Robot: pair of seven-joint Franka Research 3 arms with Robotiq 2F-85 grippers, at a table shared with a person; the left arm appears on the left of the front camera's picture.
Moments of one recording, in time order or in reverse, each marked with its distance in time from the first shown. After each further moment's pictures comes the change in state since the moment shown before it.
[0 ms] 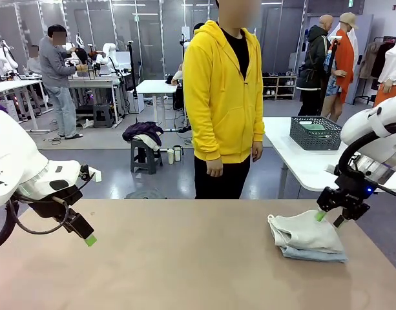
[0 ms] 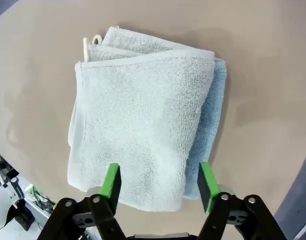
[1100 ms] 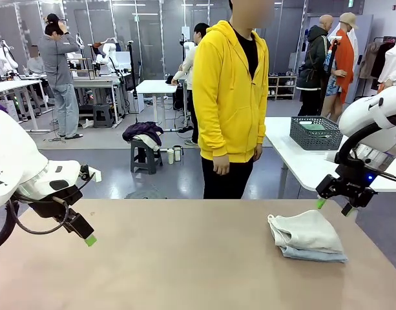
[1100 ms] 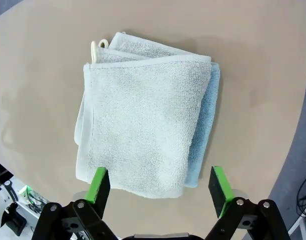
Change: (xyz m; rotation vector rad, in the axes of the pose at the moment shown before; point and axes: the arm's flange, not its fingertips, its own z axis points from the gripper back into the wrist) left arm 0.000 0.000 0.000 0.000 0.000 0.000; right arm 0.000 0.022 0.025 -0.068 -0.020 0.014
